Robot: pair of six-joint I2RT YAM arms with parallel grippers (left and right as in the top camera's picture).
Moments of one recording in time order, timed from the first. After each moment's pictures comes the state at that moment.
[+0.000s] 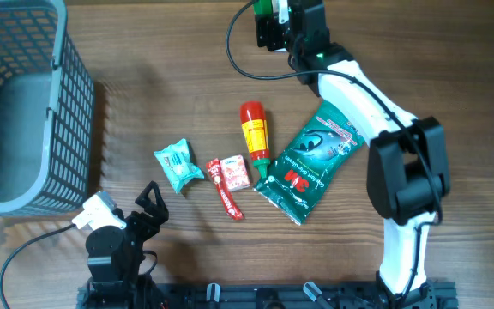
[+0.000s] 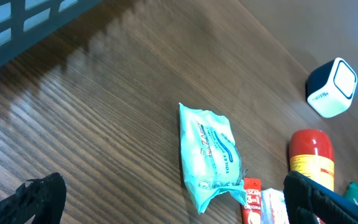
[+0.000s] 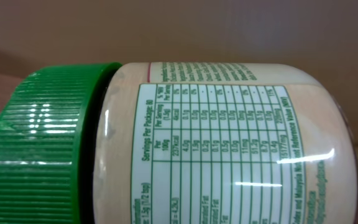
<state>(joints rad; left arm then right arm) 0.05 0.01 0.19 -0.70 -0.03 -0.67 0.37 2.17 1.69 0.02 0.05 0.07</state>
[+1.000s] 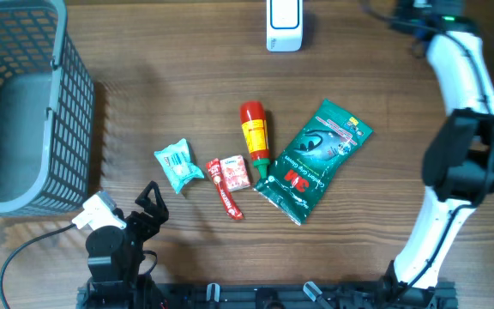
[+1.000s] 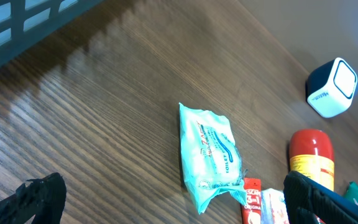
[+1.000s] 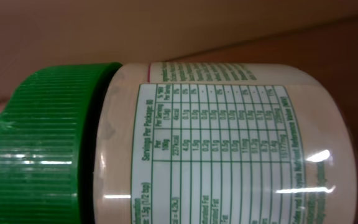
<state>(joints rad) 0.05 0.01 0.19 -0.70 -0.03 -0.67 -0.15 2.25 1.95 -0.45 0.14 0.09</state>
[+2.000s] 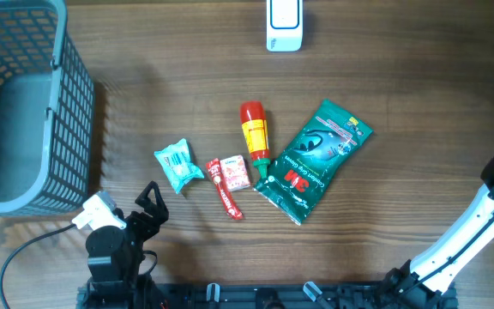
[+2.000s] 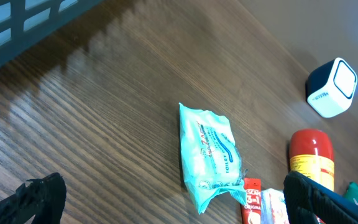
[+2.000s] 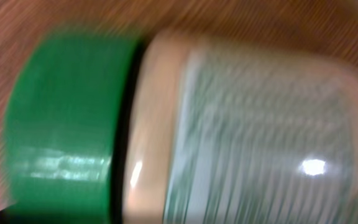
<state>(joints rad) 0.05 0.01 0.19 -0.70 -0.03 -0.67 -0.66 2.47 1.97 -0.51 0.20 0.19</state>
